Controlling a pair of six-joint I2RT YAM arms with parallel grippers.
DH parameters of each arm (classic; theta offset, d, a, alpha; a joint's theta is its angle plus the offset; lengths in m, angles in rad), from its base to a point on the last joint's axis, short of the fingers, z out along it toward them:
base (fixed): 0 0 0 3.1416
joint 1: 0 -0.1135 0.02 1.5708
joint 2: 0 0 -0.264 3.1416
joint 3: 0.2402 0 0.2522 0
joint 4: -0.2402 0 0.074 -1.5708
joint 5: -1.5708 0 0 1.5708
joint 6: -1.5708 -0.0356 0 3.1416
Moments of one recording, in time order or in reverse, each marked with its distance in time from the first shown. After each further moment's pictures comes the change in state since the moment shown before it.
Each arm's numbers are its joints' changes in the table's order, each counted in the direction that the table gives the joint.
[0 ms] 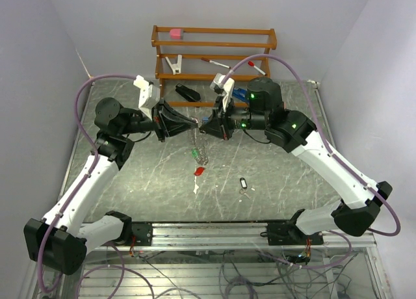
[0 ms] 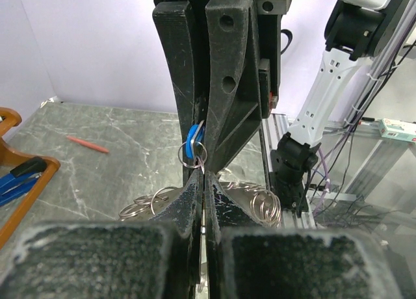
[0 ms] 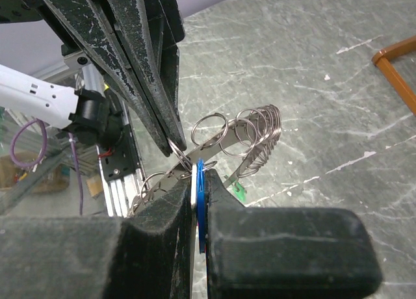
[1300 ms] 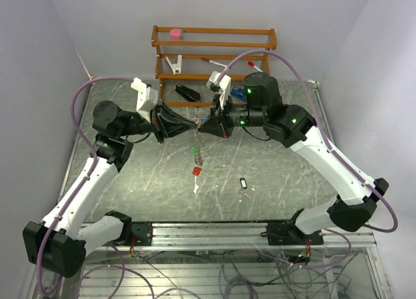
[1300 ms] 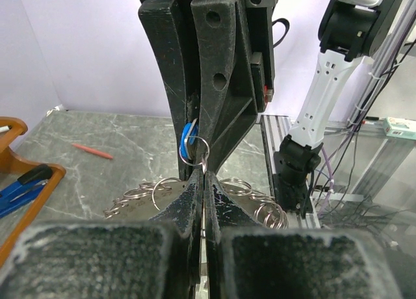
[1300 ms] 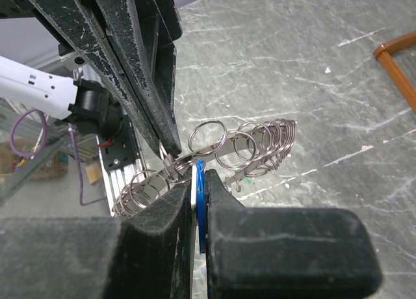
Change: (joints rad) left arm 0.000 -0.021 -0.018 0.039 0.000 0.003; right arm -0.014 0.051 0.116 -0.117 -0.007 0.034
